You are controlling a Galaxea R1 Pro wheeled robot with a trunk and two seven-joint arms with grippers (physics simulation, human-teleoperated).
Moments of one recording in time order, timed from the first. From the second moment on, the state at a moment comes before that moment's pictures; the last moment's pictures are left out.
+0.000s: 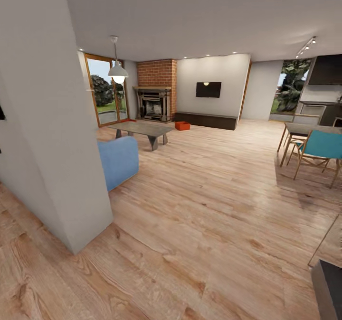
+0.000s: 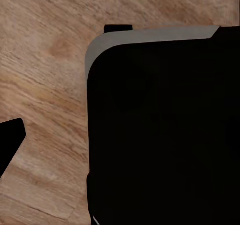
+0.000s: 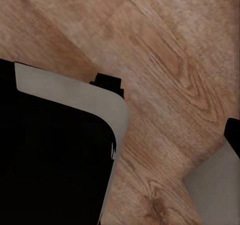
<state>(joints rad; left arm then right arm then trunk) 0.00 0.02 0.00 -0.11 0.00 -0.04 0.00 -0.18 -0.08 0.56 0.03 -0.31 -0.10 0.10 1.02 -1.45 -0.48</state>
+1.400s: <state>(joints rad) 0.00 0.02 0.00 -0.11 0.00 -0.04 0.00 -0.18 -0.08 0.56 0.03 -0.31 -0.10 0.10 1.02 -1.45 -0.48</state>
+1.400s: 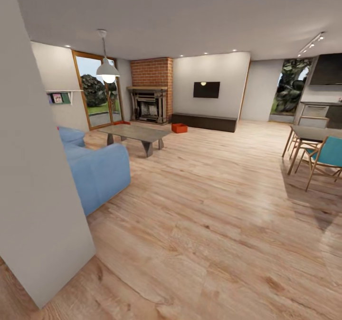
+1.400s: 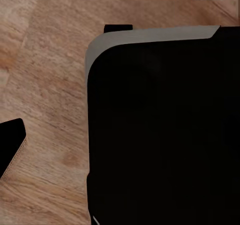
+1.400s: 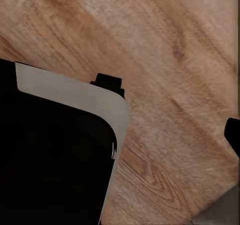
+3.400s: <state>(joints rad) 0.00 0.02 0.00 -0.11 0.00 -0.04 0.00 -0.18 -0.08 0.56 0.03 -0.31 -0.10 0.10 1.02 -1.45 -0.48</state>
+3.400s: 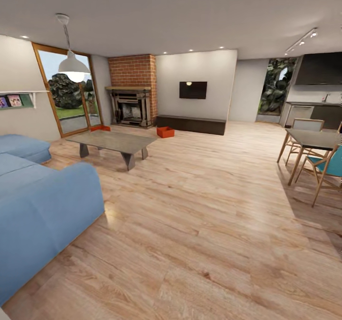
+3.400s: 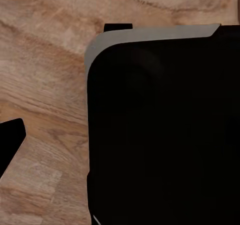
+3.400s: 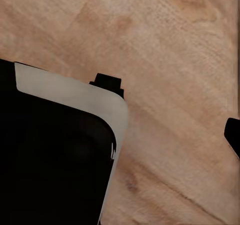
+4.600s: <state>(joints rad) 0.00 0.02 0.00 -0.10 0.00 -0.04 0.00 -0.18 -0.04 0.57 0.03 -0.30 -0.10 0.09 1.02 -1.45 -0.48</state>
